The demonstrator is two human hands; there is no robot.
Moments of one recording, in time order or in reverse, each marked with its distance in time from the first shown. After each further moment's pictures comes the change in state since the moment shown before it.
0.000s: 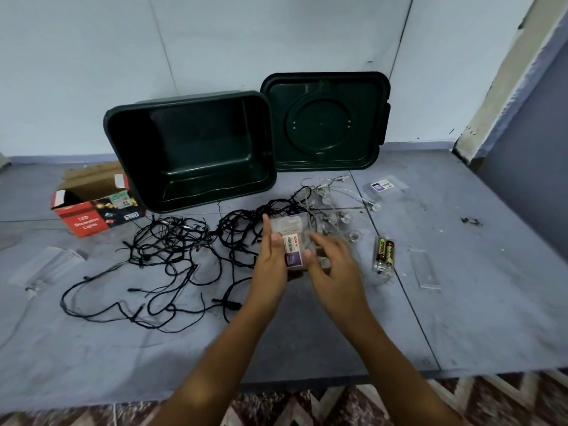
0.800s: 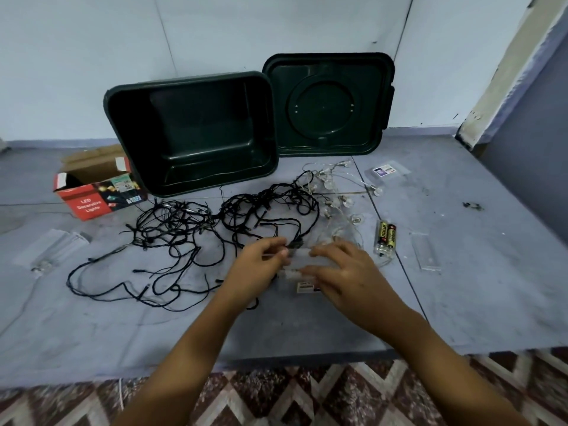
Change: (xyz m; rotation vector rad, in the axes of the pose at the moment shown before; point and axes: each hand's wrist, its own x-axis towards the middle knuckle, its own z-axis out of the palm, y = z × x) left_hand -0.018 0.002 -0.040 0.459 -0.113 -0.067; right_hand -0.018 0.028 -0.032 -0.631 -0.303 -0.585
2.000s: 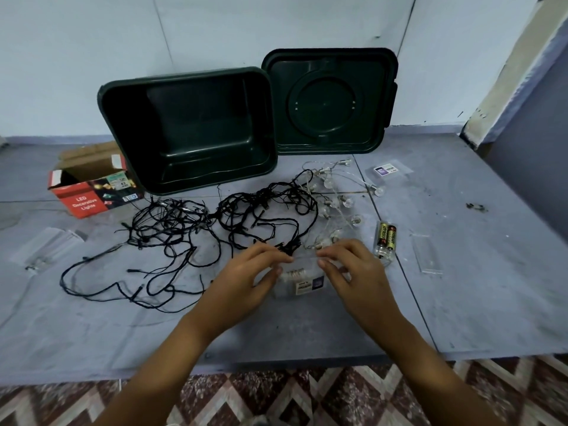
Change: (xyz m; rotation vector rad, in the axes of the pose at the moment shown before) left_hand -0.009 -0.028 -0.018 0.468 -0.017 0.653; right_hand -0.003 0.008 0.015 0.429 0.318 0.272
